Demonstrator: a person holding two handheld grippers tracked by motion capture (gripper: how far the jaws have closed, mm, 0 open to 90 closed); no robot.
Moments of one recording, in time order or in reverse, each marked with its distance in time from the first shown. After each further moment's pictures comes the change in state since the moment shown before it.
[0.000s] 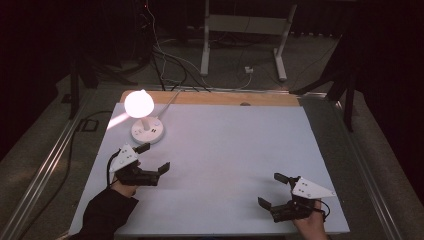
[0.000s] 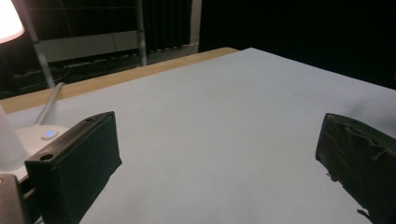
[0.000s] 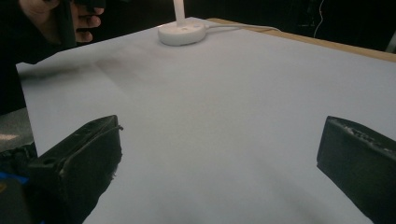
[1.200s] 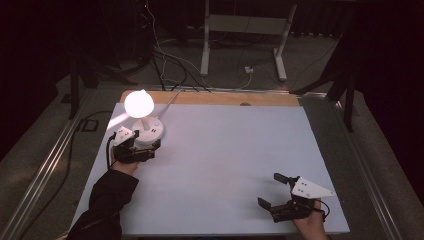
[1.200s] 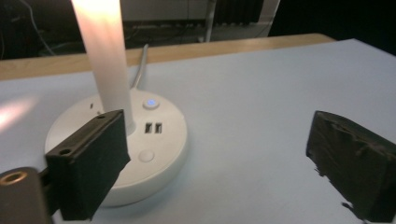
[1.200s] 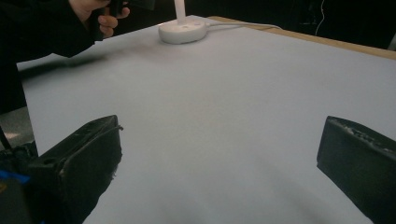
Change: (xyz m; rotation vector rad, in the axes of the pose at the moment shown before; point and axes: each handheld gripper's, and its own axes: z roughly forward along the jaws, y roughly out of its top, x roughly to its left) left arm 0.058 0.001 0.031 0.116 0.257 -0.145; right arm 0.000 0.000 0.001 0.008 0.007 0.001
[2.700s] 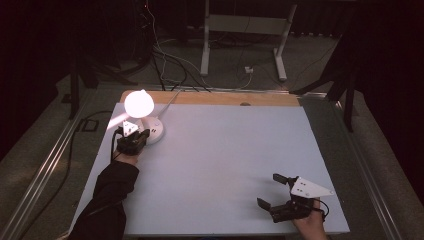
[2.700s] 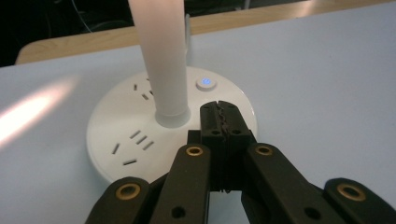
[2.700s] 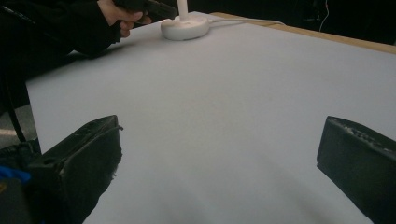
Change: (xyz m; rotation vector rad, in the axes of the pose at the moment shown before) left arm 0.021 -0.005 0.038 0.111 0.143 0.049; right arm 0.000 -0.001 0.001 0.016 0.011 0.004
